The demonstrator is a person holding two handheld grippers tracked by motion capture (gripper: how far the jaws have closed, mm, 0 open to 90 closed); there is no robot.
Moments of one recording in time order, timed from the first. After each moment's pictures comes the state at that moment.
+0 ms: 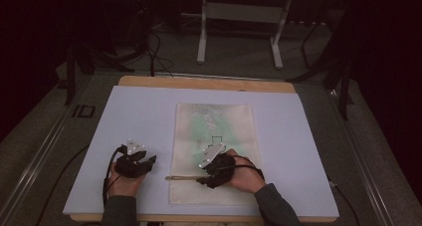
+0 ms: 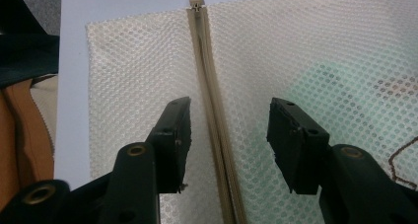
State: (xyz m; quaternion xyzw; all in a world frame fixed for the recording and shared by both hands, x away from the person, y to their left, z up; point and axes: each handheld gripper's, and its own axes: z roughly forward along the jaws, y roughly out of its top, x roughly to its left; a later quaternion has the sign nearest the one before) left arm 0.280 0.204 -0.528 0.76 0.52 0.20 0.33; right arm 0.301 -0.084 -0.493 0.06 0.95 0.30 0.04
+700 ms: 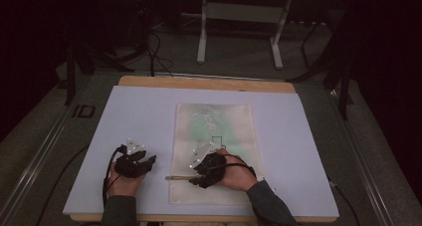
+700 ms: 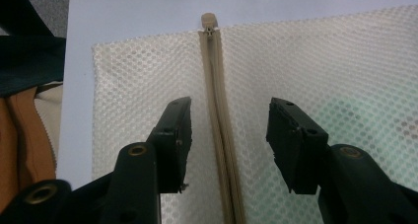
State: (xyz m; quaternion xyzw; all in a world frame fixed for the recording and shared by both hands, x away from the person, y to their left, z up) left arm 0.280 0.205 -0.528 0.76 0.52 0.20 0.33; right arm 0.302 -0.060 -0.493 0.04 0.96 0.29 0.03
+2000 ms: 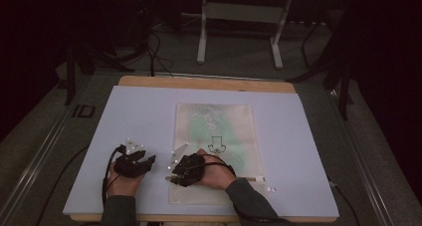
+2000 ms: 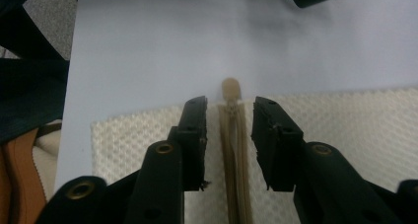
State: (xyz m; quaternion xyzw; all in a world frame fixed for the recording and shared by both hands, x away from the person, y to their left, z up) left arm 0.280 0.207 -0.528 0.76 0.52 0.20 0.33; right arm 0.303 -0.003 -0.504 0.01 0.96 0.29 0.01
